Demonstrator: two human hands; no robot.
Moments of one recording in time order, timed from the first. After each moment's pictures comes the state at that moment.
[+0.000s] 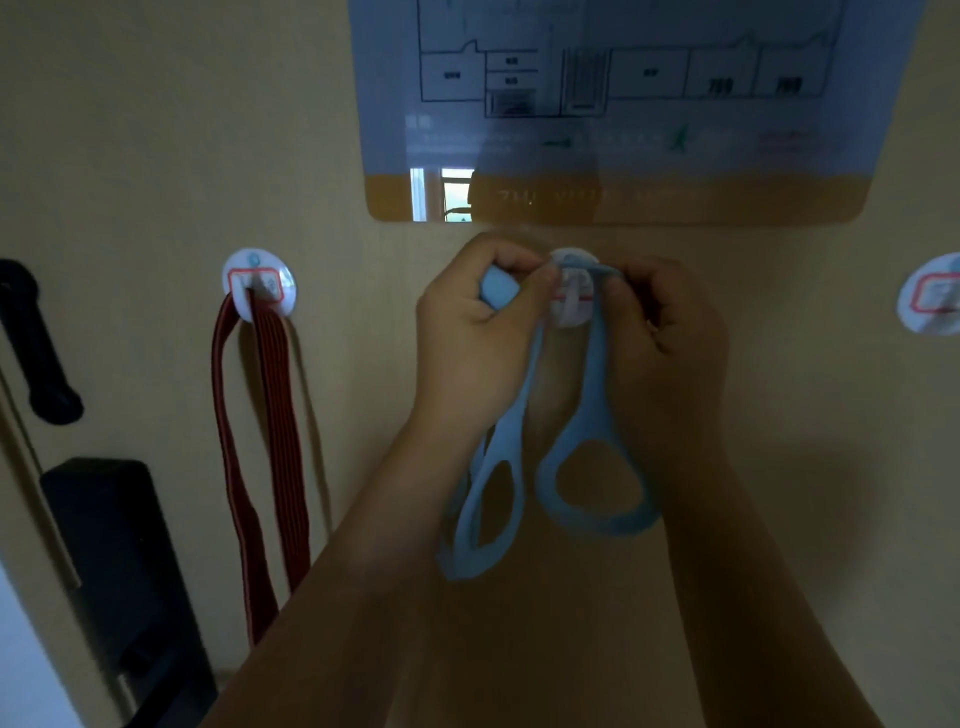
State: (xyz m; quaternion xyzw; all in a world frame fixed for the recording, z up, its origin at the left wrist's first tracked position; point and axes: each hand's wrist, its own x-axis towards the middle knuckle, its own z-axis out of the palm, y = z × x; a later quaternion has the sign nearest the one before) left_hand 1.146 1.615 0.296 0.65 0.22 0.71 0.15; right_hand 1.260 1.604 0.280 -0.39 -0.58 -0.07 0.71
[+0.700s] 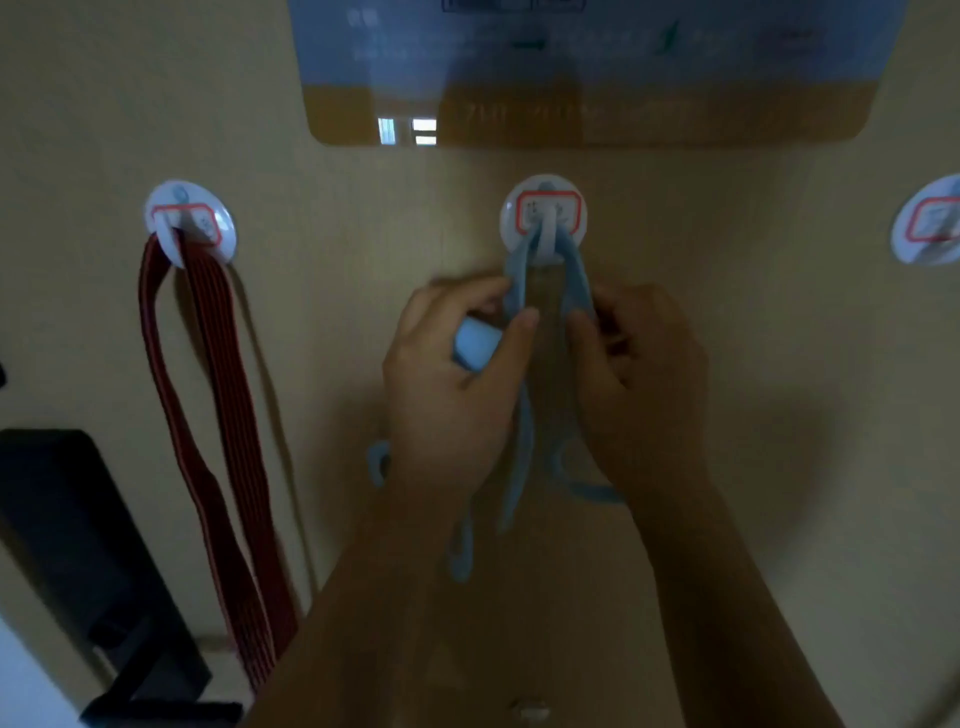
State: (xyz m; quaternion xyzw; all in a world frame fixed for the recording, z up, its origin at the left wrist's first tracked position) left_hand 1.148 1.608 0.233 0.64 0.28 0.71 0.08; right_hand 1.263 1.592 0.233 -0.48 -0.59 -0.16 0.63
